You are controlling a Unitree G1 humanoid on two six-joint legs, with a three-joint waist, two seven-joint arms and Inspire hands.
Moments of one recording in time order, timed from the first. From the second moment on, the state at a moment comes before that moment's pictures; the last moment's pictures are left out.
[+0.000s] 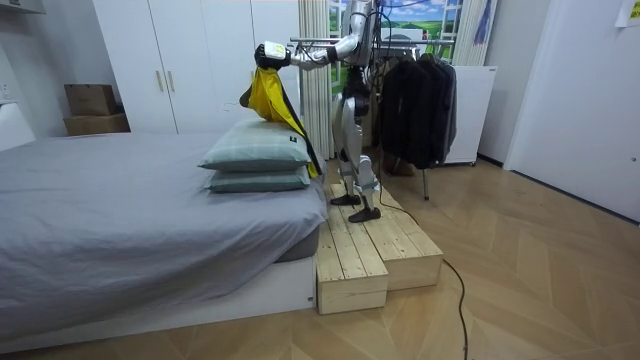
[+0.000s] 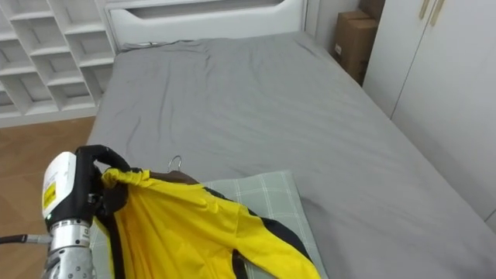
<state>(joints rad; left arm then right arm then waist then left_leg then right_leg) -0.16 0.30 -0.10 0.48 0.48 -0.12 0.59 0.09 -0.26 -0.07 1.36 0.22 0.00 0.00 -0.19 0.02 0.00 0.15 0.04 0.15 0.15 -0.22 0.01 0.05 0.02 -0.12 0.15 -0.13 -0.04</state>
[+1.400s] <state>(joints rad) -0.13 0.47 -0.10 0.02 0.96 -0.23 0.75 0.03 -0.40 -0.11 0.65 -0.22 -0.10 -0.14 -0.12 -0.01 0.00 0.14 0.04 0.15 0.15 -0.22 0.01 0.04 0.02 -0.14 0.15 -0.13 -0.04</state>
